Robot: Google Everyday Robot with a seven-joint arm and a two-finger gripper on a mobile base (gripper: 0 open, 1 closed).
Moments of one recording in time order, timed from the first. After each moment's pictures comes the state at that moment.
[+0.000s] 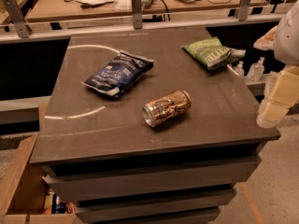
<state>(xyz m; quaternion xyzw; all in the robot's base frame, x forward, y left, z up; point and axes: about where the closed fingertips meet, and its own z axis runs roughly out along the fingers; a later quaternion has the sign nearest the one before) 0.438 -0.217 0.977 -0.60 0.78 -0.03 0.16</state>
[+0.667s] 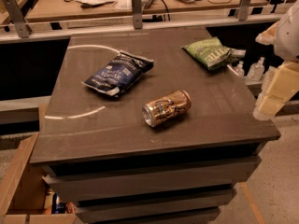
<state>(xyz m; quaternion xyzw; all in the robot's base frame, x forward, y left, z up) 0.455 -0.223 0.977 -0.59 0.78 -0.04 0.18</state>
